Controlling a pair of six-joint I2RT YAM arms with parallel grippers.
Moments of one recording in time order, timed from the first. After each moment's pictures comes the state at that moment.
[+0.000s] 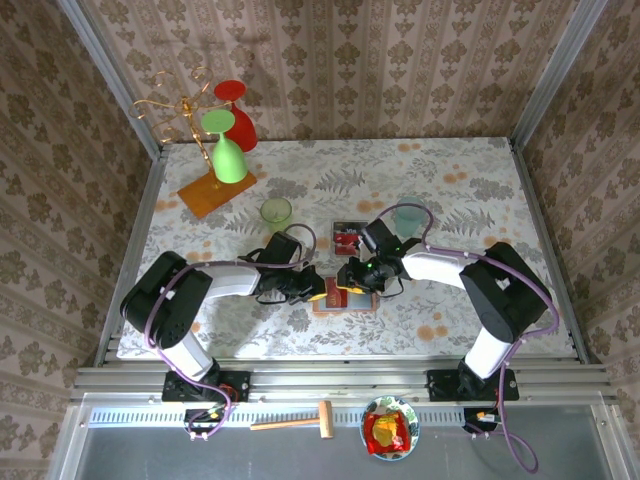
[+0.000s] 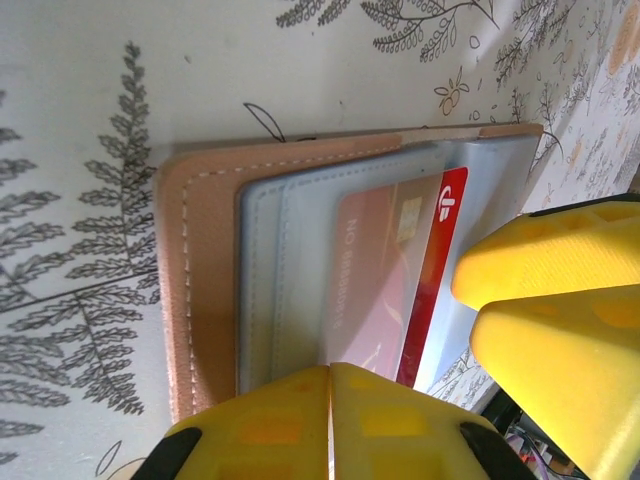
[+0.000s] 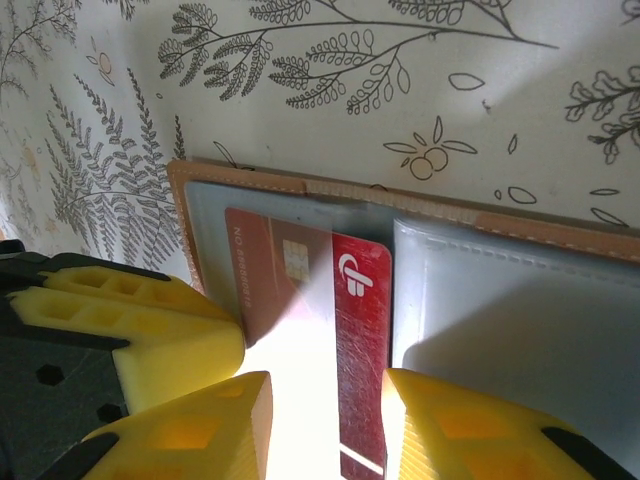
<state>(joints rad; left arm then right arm) -0.67 1.65 0.68 -0.01 0.62 -0.91 0.59 1.70 0.88 -0.27 -0.46 0.78</state>
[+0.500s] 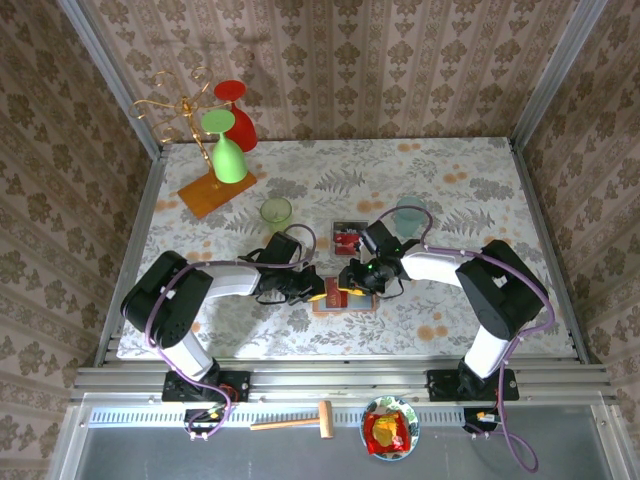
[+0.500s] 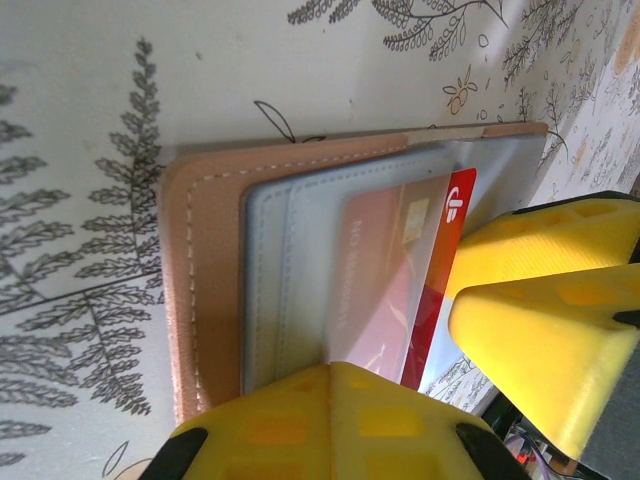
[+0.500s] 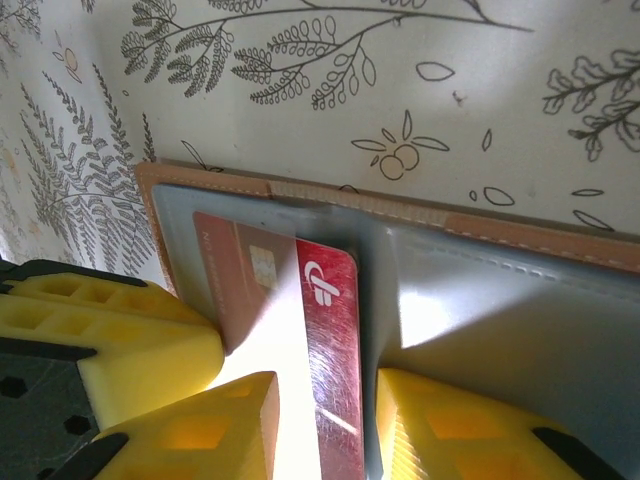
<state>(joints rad) -0.67 1.65 0.68 -0.01 0.62 -0.91 0.59 1.72 0.86 -0.25 -0.48 0.79</state>
